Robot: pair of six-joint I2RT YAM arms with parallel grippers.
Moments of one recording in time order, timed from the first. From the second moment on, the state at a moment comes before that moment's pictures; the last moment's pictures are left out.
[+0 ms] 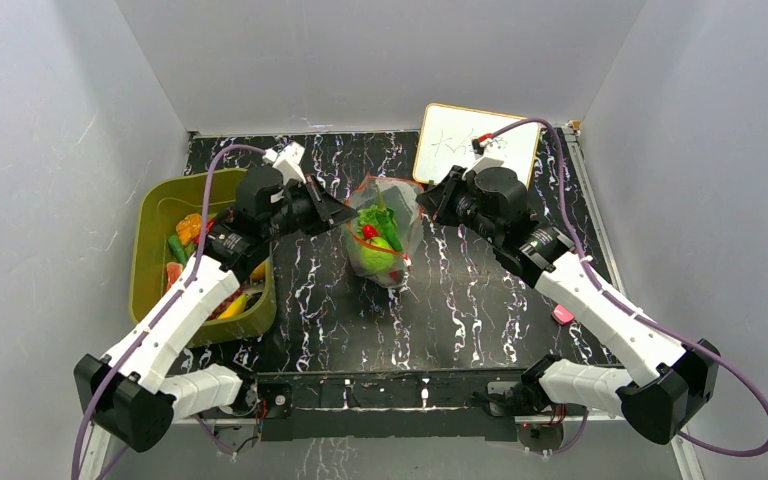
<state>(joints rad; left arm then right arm) -0.49 1.13 1.07 -0.36 0.29 -0.81 0.61 1.13 1.10 -0.25 0.05 0.65</state>
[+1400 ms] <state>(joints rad) -0.49 1.13 1.15 -0.54 -0.03 -0.70 0.61 1.16 1.13 -0.23 -0.10 0.63</state>
